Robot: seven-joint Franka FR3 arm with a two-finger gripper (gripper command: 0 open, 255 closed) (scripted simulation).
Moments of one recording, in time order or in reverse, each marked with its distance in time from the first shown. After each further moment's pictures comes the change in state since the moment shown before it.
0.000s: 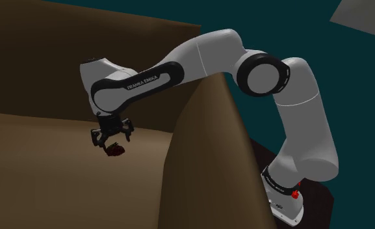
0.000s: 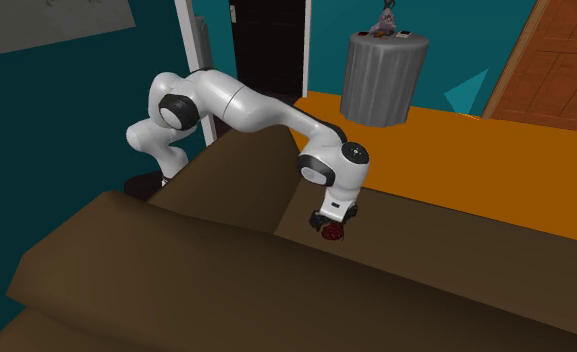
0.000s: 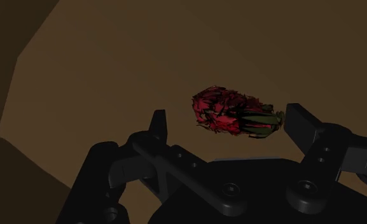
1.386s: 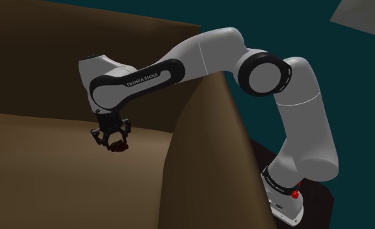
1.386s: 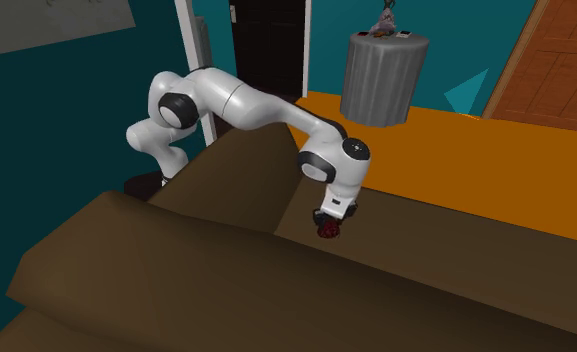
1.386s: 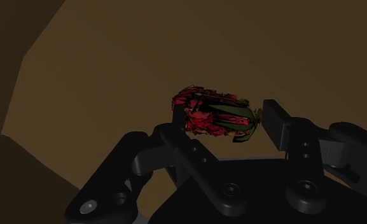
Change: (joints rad) arm 0.001 -0.011 0.002 0.010 0.003 -0.019 0.001
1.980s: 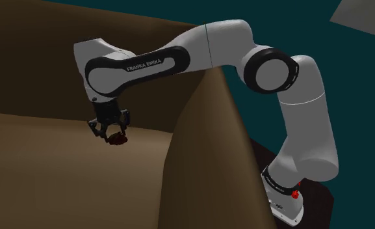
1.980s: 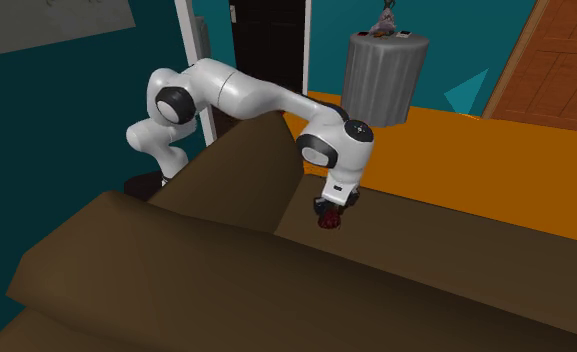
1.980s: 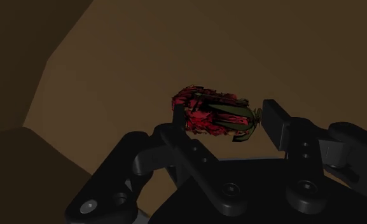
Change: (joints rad) arm -0.003 -0.046 0.009 0.047 0.012 -0.092 0.003
